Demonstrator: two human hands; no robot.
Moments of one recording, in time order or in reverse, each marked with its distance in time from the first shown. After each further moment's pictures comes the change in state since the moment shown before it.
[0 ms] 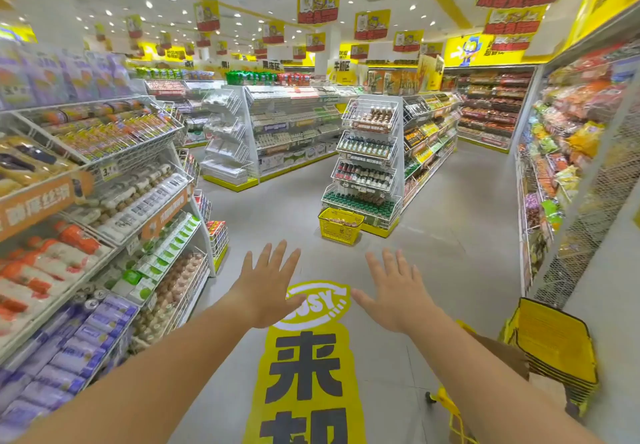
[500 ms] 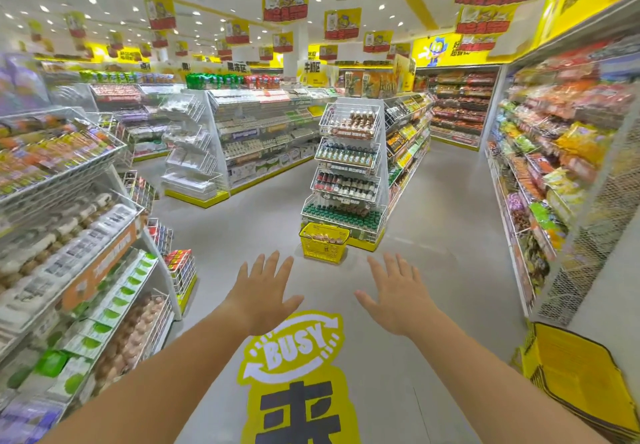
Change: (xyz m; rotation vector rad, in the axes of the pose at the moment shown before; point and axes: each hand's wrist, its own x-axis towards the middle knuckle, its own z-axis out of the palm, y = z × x) left_hand 0.280 -0.099 0.031 -0.035 -0.037 0.053; right_hand 0.283 0.026 0.021 -0.058 0.042 0.105
